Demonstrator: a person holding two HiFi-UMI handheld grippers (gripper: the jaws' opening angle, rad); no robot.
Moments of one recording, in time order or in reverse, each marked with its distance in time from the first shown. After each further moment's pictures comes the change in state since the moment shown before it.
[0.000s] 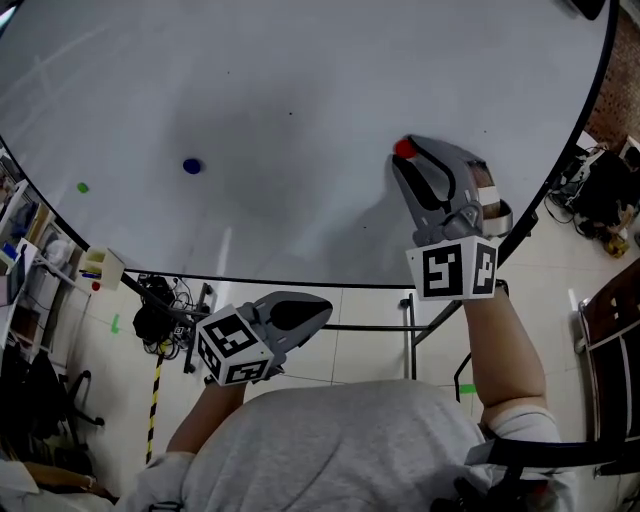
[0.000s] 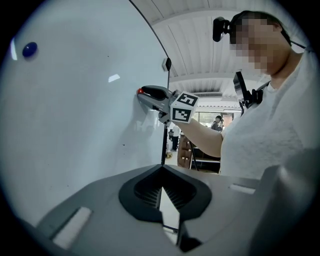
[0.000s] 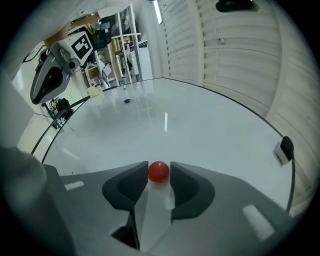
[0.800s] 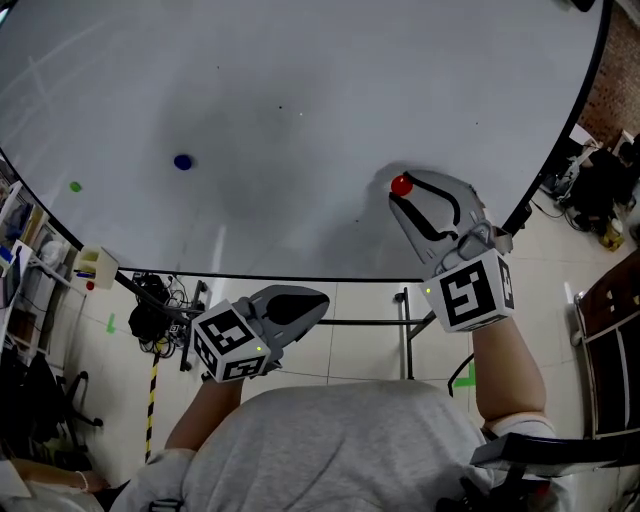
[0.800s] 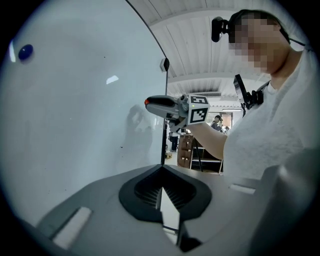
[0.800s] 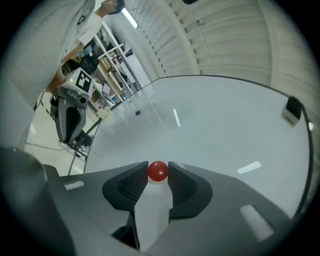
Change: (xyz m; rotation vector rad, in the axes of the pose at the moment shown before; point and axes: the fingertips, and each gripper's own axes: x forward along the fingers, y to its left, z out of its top) left arm 0.005 -0.002 0.005 0.019 -0.010 -0.006; right arm -0.042 0.034 0.002 0.253 0.008 0.248
